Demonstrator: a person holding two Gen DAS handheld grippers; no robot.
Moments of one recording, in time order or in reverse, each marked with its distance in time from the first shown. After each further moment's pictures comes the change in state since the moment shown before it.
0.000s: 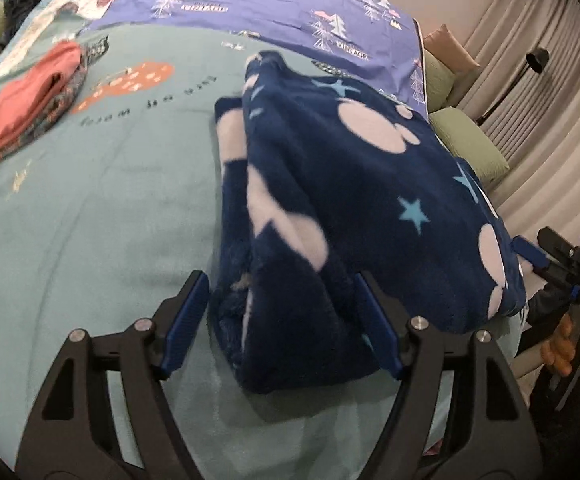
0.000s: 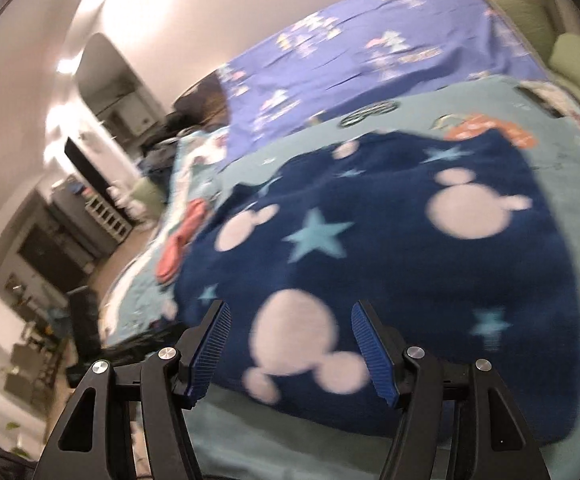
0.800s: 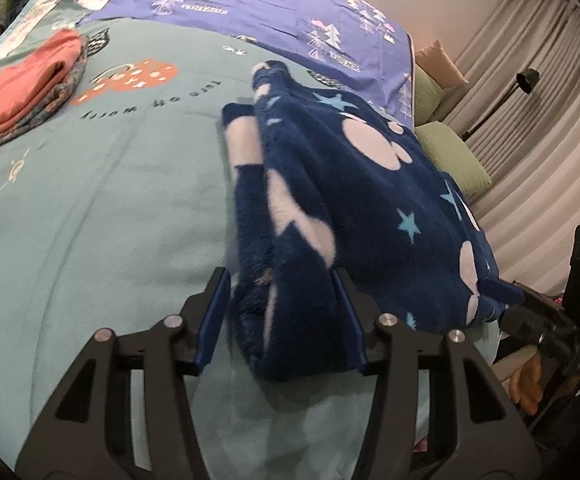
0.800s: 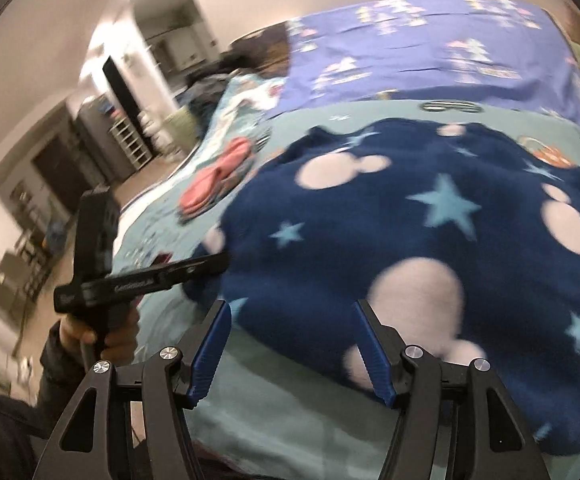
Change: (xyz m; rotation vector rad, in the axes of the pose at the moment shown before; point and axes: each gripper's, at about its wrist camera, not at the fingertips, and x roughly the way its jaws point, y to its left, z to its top) left arm -0.014 0.020 0.001 -0.037 -0.016 -0.071; right arm 0.050 0.083 -0.035 -0.314 0.130 0.001
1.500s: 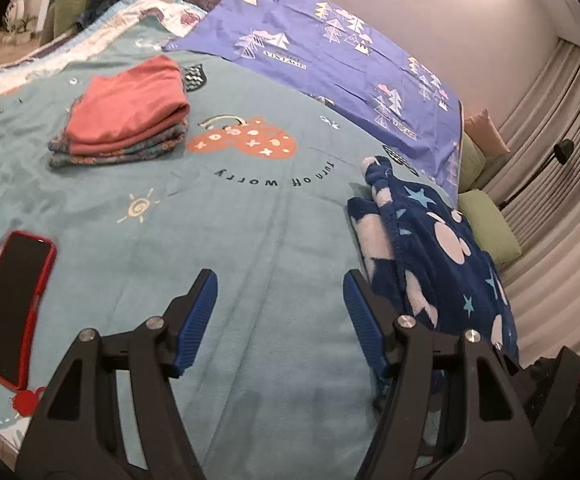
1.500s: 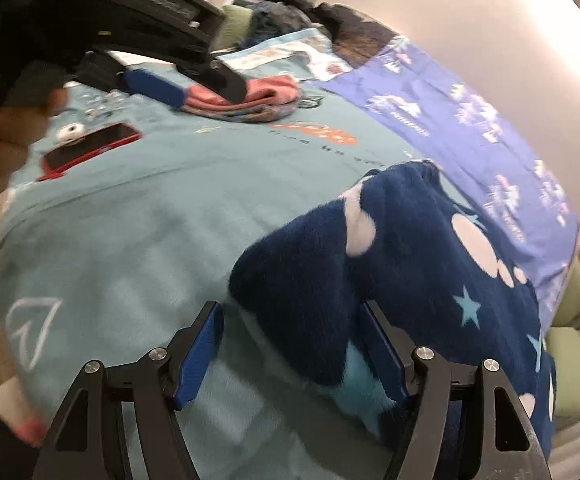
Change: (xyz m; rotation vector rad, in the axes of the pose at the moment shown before) left arm -0.062 0.094 0.027 -0.142 -0.165 0.095; right arm 0.149 0.136 -0.023 -0.598 0.019 -0.472
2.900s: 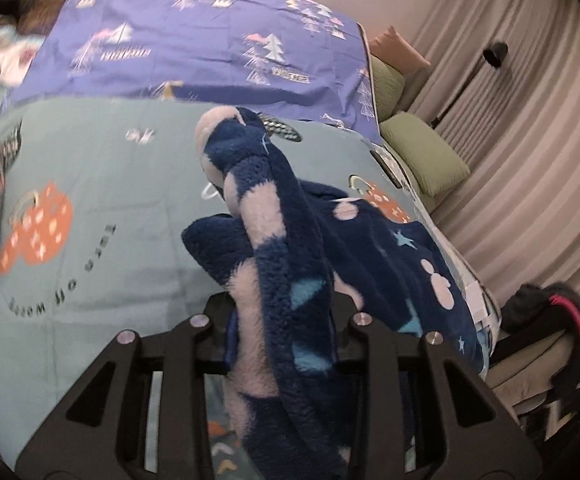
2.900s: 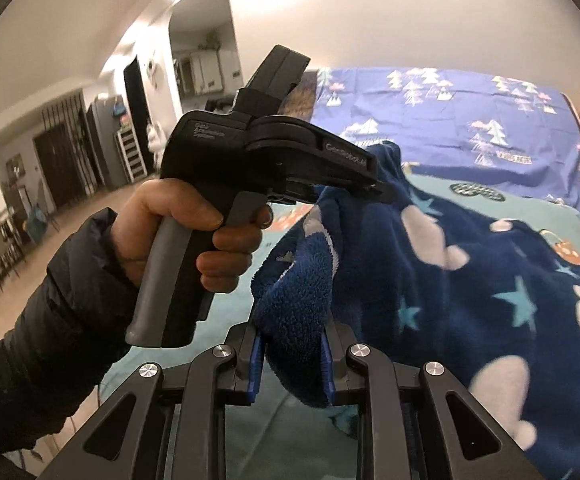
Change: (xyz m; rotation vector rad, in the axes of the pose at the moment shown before) left arm 0.095 -0.219 0.071 0.367 0.166 -0.180; right arm -0.078 -0.139 -0.032 0.542 -0.266 0.283
